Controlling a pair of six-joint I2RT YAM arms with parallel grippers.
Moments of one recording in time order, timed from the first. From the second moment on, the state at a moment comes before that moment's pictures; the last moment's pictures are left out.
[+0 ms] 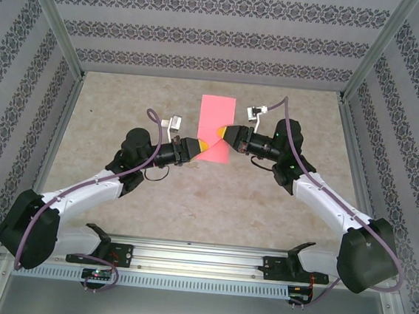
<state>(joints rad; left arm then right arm) -0.57 1.23 0.66 0.56 0.66 -1.22 0.43 1.28 0.82 0.36 -0.79 0.99</state>
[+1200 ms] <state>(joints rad) -1.02 2.12 1.64 -1.28 -0.47 -0.72 0.08 0.95 0.68 -0.55 -0.19 0.63</state>
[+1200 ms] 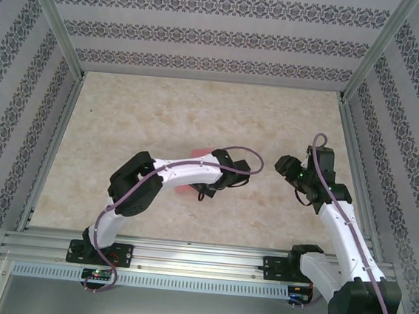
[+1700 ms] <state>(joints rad) -0.88 1.72 1.39 -0.86 -0.05 -0.63 0.26 1.23 0.63 -0.33 -0.38 0.67</state>
